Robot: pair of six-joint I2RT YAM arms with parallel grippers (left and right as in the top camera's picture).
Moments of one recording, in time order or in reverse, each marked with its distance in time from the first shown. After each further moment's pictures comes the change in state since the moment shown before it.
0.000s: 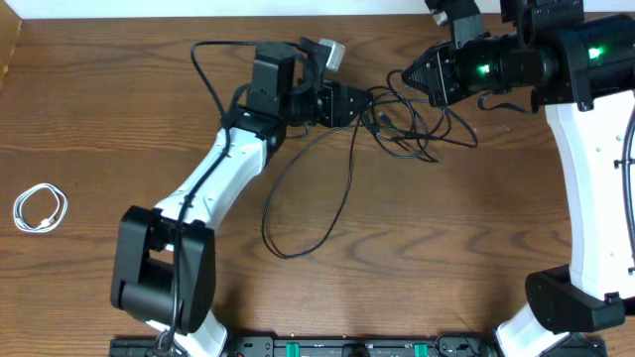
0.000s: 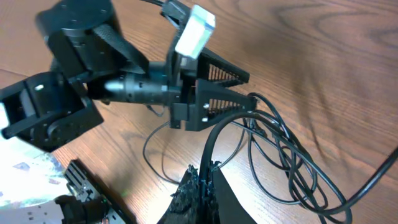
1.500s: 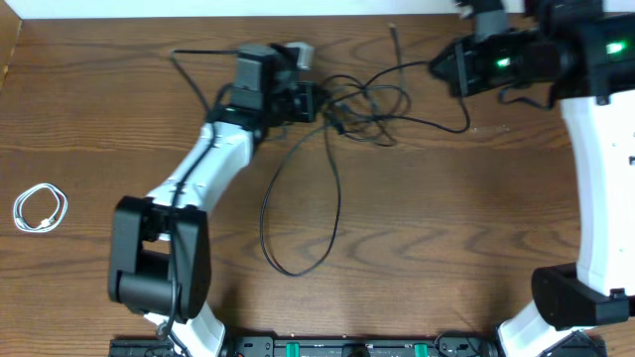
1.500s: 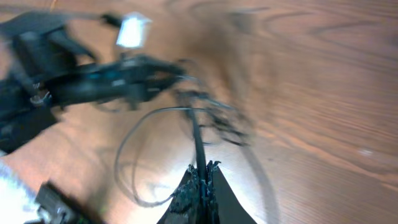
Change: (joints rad) left arm 0.126 0.023 0.000 -0.150 -0.169 -0.021; right arm -0.120 0.000 0.000 -0.002 0.078 0.001
